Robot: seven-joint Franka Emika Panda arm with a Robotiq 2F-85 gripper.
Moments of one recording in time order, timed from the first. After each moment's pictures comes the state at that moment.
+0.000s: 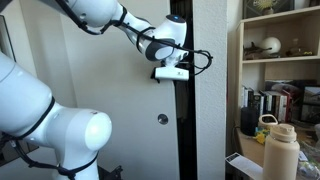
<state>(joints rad) 0.28 -0.71 -0.59 -2.56 0.31 2.38 -0.97</state>
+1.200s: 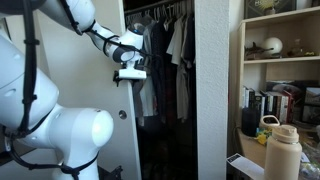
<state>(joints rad) 0.41 -0.65 -0.16 -2.60 0.57 2.35 -0.99</state>
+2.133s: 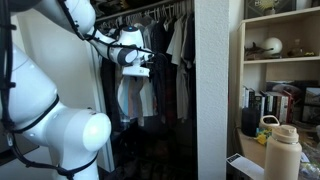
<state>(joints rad) 0.24 -0.58 -0.05 -2.60 0.41 2.69 -0.48</state>
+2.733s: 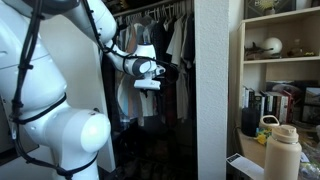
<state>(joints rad) 0.20 -0.35 -0.14 -2.56 0.26 2.65 -0.43</state>
